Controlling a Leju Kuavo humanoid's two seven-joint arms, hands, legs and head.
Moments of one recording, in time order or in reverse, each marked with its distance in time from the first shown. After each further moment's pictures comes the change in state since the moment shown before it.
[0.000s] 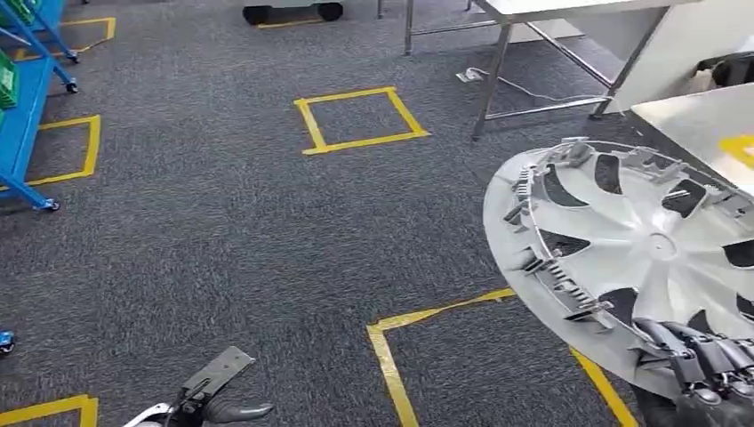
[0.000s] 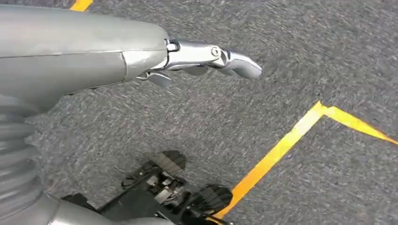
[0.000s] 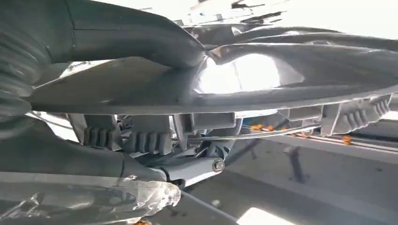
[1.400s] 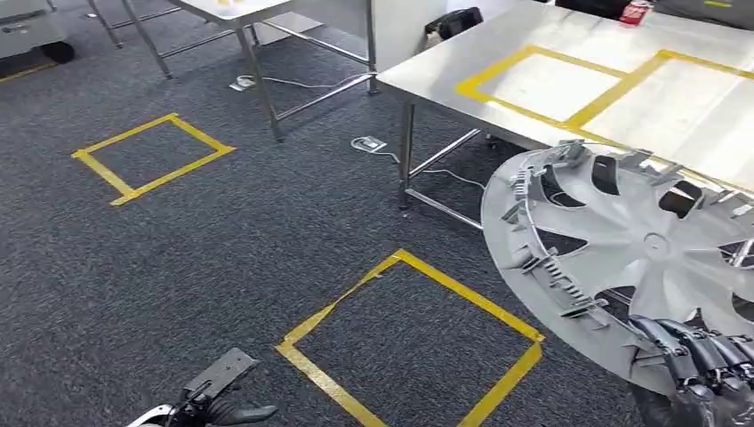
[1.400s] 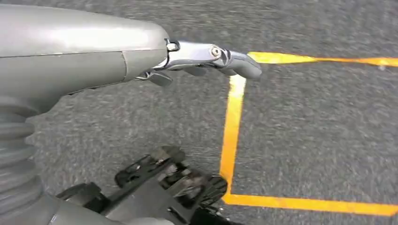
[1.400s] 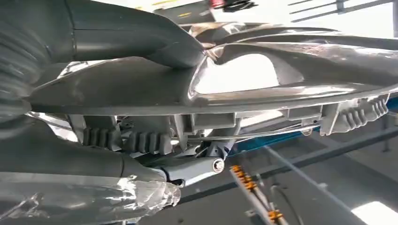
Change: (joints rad) left arm 0.008 0.024 -0.033 -0.019 0.042 0.002 0.011; right arm -0.011 0.002 -0.006 0.012 0.001 0.000 -0.034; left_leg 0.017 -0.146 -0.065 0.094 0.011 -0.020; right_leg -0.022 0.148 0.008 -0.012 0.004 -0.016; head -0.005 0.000
